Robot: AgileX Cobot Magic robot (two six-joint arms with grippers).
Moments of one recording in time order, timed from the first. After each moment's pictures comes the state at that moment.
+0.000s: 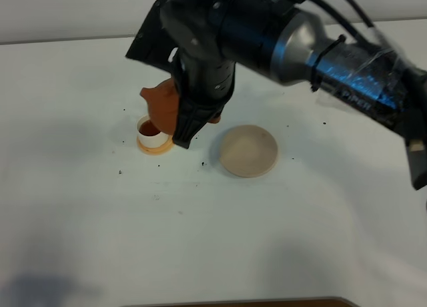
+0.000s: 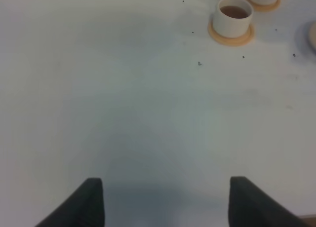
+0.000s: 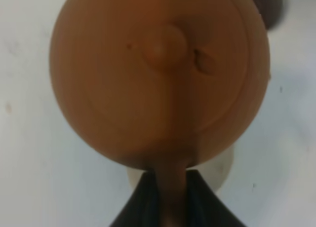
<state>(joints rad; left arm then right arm) 0.04 0.00 -0.46 -0.08 1.07 0.06 1.07 2.12 -2.00 -0.18 1.21 -0.27</state>
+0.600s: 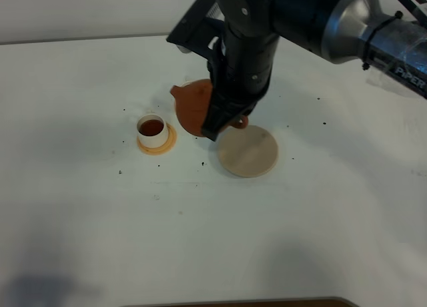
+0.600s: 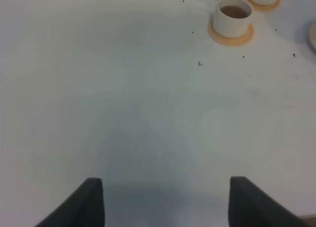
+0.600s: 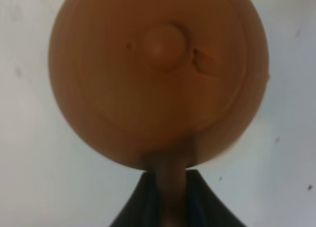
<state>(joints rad) 0.04 0.00 -0.46 -0.08 1.07 0.06 0.97 2.02 -1.83 -0.06 1.20 -0.28</state>
